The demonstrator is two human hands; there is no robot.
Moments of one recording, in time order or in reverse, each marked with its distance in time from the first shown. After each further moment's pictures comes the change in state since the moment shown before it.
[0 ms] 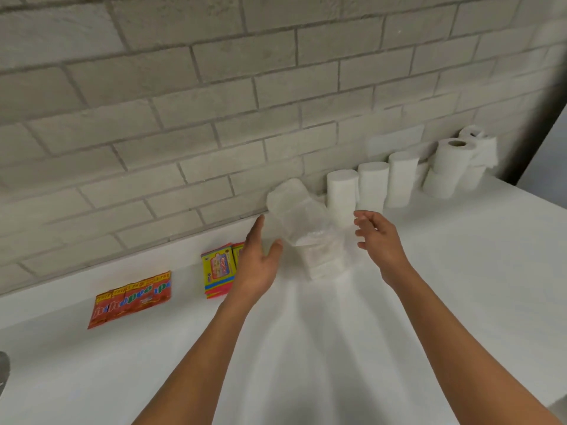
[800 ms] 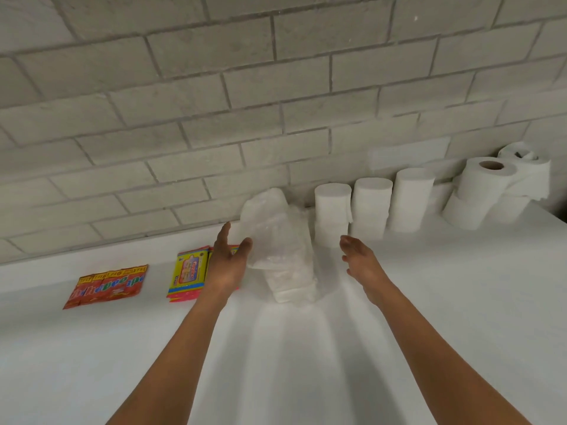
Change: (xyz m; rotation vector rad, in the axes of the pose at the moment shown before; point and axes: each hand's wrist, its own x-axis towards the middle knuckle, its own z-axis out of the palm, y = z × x) left_hand 0.064 0.008 0.071 -0.030 0.279 -0.401; right_hand 0.130 0.066 -0.038 -0.094 -0.393 0.201
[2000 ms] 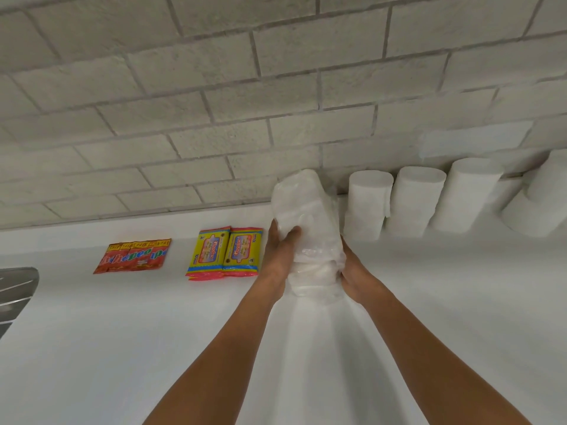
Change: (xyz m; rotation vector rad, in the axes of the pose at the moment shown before) left_hand 0.008 0.002 0.070 -0.483 -0.131 -0.191; right_hand 0.030 0.001 0.075 0.258 -0.358 0.162
